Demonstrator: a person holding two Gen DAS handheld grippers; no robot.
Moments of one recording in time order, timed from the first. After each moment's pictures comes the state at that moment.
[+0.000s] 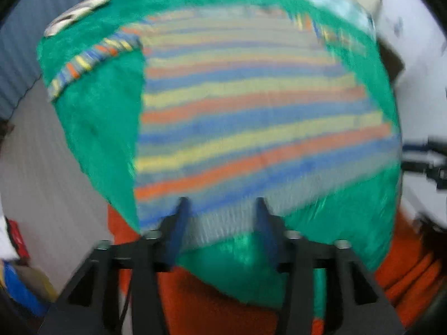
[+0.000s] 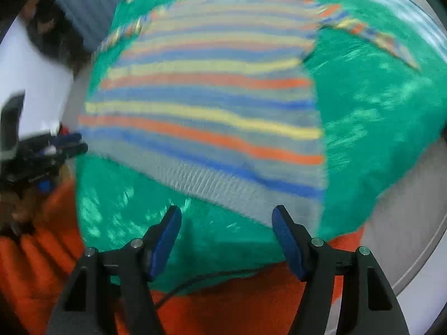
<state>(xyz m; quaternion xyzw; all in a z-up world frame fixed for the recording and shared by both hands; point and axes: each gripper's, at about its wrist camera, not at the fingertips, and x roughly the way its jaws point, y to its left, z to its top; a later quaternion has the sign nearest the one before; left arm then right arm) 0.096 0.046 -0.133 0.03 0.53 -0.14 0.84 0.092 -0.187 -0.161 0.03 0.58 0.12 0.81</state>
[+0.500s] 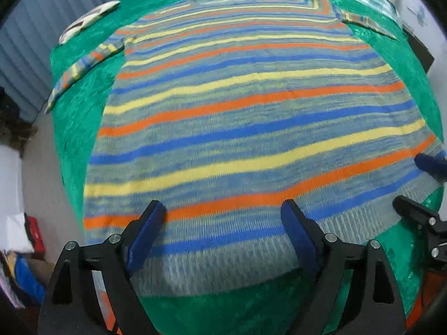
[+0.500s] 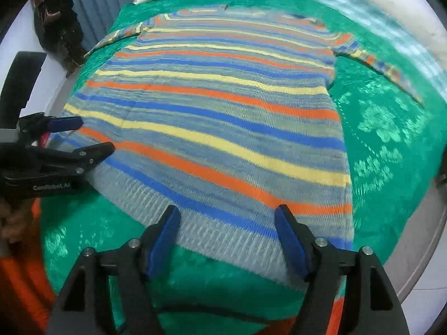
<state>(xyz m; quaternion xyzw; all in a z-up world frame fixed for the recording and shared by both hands) 0.117 -0.029 -0.201 0.09 0.54 -0.06 0.83 0.099 -0.136 -0.210 -0.05 0.53 0.09 0.84</state>
